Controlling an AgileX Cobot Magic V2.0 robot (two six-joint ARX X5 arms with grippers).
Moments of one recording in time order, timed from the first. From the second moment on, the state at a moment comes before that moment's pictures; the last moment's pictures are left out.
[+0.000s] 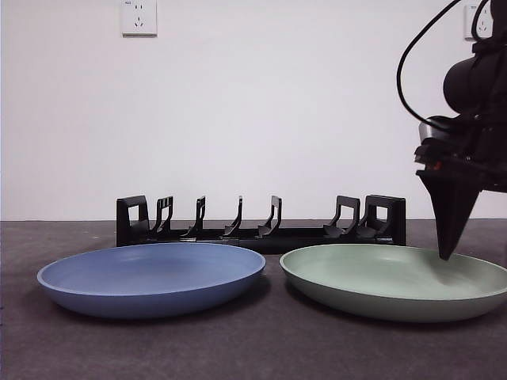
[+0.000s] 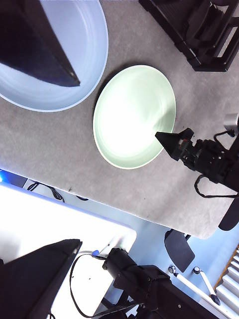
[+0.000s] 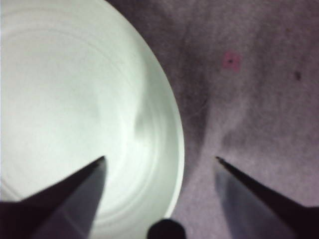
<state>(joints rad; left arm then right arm) -0.42 1.00 1.11 -0.85 0.70 0.20 0.14 1.70 1.11 -0.84 -0.23 0.00</state>
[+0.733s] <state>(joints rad) -0.56 1.01 1.11 -0.85 0.43 0.29 0.14 1.73 1.13 -0.85 -0.23 0.00</state>
